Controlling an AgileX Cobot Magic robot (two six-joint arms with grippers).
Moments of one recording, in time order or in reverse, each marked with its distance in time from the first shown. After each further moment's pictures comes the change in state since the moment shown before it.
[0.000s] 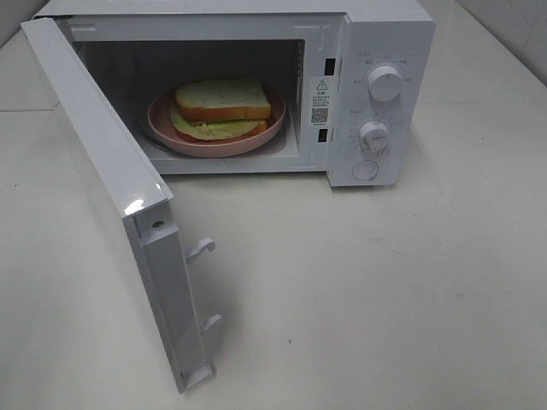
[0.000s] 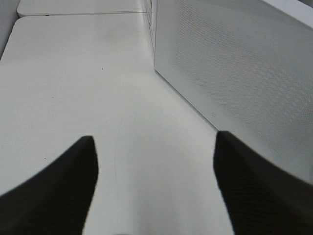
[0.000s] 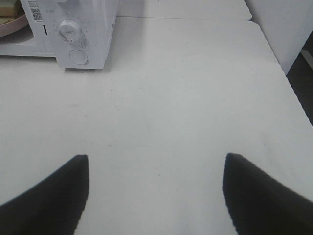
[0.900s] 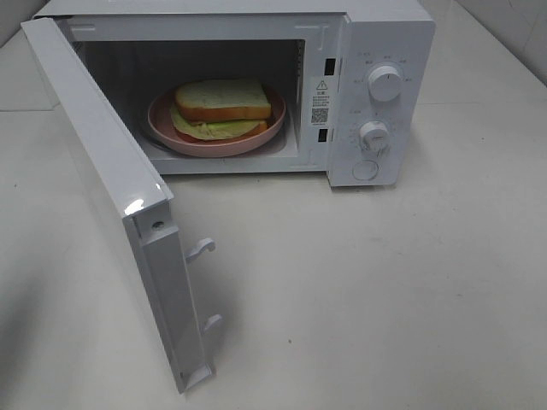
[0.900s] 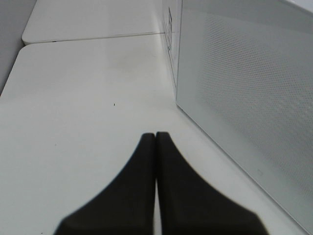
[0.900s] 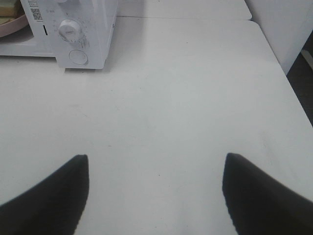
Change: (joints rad) left arm 0.000 0.479 0.185 0.073 -0.718 0.003; right arm 0.000 0.000 0.000 0.000 0.000 0.000
